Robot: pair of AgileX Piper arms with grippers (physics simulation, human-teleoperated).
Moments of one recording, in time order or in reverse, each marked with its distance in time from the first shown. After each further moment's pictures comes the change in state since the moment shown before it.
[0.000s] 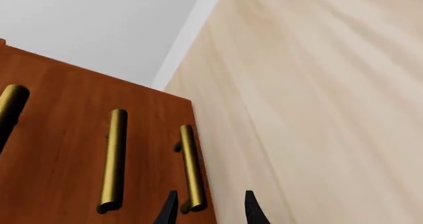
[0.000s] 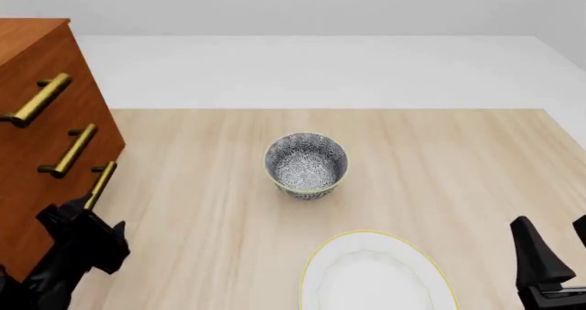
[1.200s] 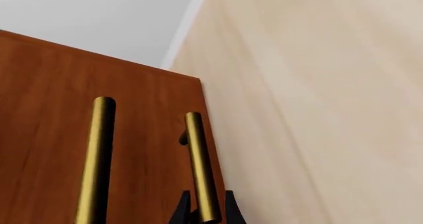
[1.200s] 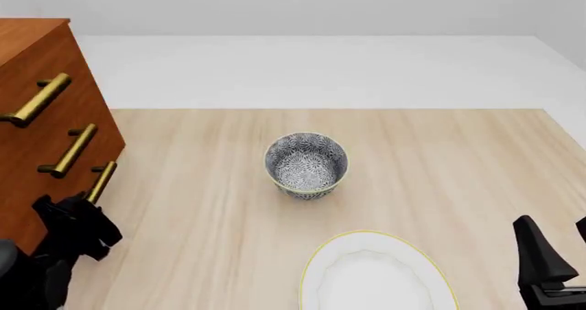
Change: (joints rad) left arm 0.137 0.191 -0.173 -0.002 0.105; right arm -0.017 0.000 -0.003 0.004 0.007
